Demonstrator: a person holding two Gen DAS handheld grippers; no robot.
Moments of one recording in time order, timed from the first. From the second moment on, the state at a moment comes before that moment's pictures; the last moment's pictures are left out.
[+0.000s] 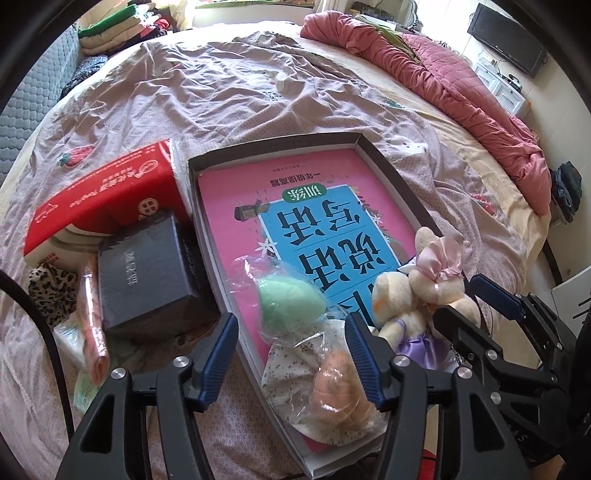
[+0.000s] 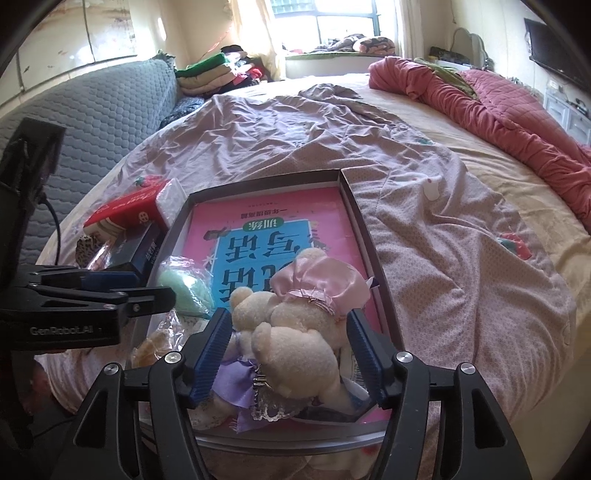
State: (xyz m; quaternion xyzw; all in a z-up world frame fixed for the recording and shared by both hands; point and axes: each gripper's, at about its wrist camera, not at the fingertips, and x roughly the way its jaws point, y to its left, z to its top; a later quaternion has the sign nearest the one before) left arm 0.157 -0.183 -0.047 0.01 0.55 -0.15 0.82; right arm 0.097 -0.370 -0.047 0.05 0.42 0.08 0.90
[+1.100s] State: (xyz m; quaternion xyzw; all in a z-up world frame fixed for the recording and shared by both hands) left arm 0.107 -0.152 0.003 0.03 0.50 -0.13 0.86; right arm 0.075 -0.358 -0.001 0.04 0.37 0.05 0.93
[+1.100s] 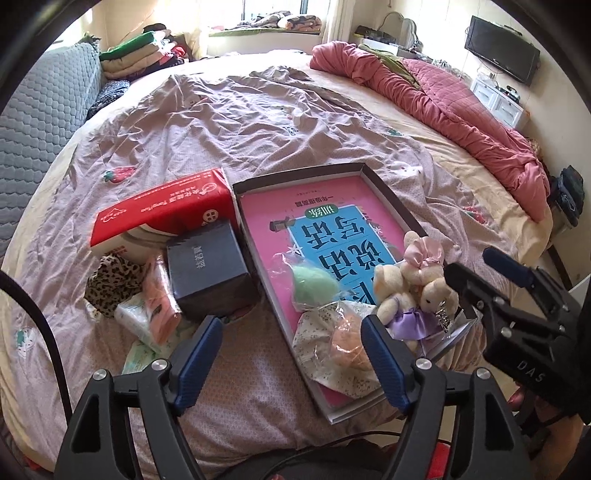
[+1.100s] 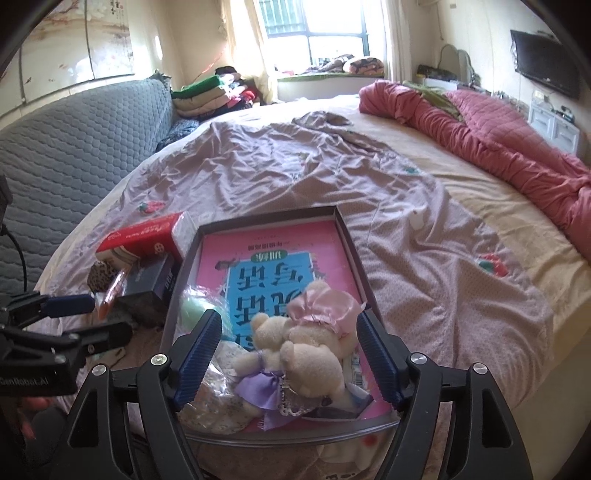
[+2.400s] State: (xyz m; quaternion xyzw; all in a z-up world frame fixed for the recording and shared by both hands) left arm 0.059 -0.060 0.046 0.00 0.46 -0.06 0.89; right arm 0.043 -0.276 0.069 0.00 0.31 0.14 0.94
